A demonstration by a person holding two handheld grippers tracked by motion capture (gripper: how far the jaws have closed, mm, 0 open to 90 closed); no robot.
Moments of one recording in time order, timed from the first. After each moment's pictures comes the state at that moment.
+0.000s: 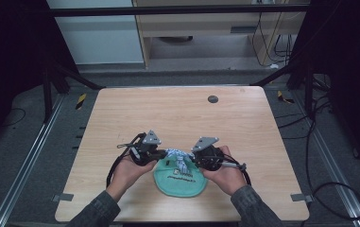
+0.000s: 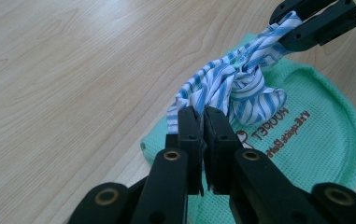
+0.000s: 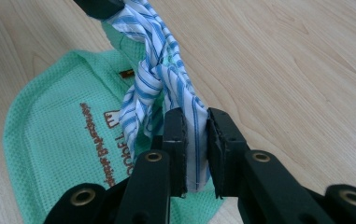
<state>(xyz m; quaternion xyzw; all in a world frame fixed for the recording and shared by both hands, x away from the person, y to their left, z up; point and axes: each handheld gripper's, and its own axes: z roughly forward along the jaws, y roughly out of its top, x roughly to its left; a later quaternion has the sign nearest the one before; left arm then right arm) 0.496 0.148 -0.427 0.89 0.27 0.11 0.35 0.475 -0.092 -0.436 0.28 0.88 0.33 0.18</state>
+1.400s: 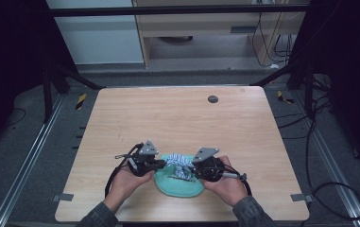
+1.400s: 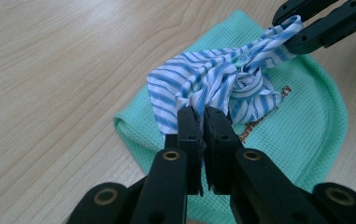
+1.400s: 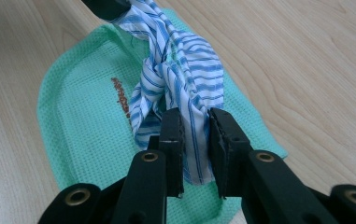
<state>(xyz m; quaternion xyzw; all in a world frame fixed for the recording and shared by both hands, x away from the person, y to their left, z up) 0.475 0.156 -0.450 0.89 0.28 0.09 0.36 0.451 -0.092 -0.453 0.28 0.88 0.34 0.16</state>
